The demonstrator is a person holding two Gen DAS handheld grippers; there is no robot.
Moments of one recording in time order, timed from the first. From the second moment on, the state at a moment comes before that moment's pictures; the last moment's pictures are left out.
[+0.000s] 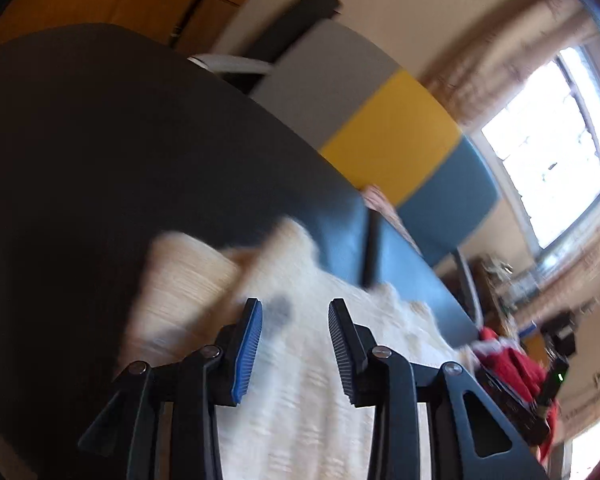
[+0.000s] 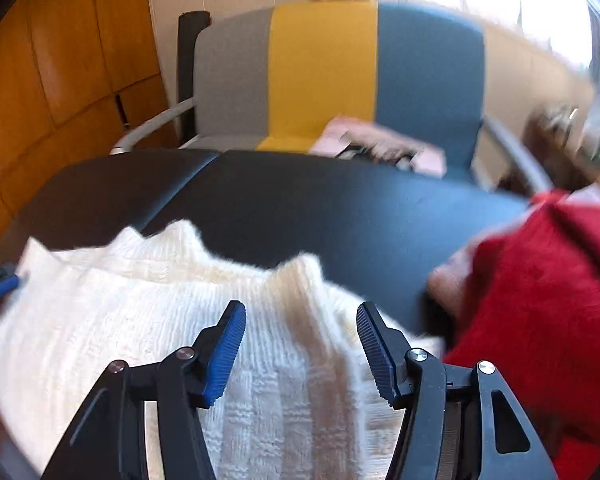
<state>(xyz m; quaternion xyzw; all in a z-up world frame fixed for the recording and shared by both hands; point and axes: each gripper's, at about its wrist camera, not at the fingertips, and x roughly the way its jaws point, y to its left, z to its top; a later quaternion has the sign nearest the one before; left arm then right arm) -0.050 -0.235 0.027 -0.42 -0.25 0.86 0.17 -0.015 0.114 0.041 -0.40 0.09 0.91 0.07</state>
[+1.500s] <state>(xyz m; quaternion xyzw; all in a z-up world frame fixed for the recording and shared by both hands) -0.083 -0.261 0.014 -0.42 -0.24 0.86 0.14 -0.046 0.145 0.006 -0.38 0.20 0.89 0.14</state>
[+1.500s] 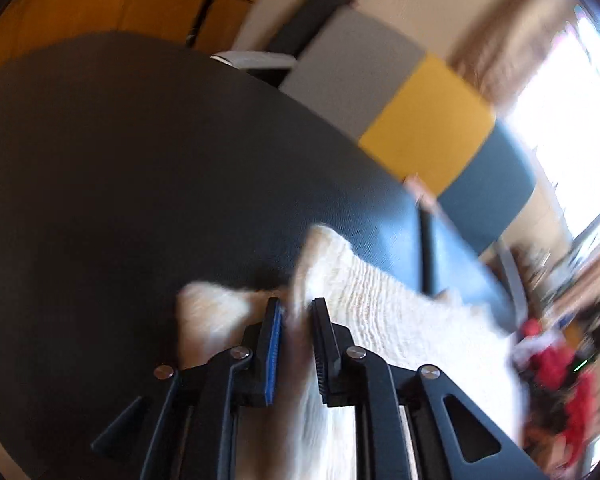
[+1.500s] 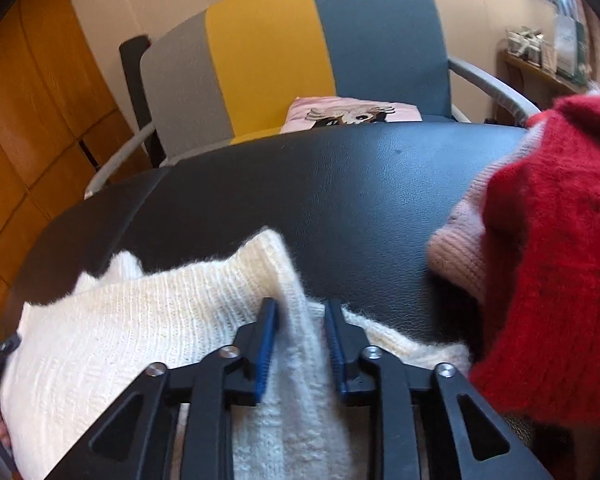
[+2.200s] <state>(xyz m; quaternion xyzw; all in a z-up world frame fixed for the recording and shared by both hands) 0.023 -0.319 0.017 -0.46 -0.26 0.82 0.22 0.116 0.096 0.044 -0.37 0.17 0.91 0.10</state>
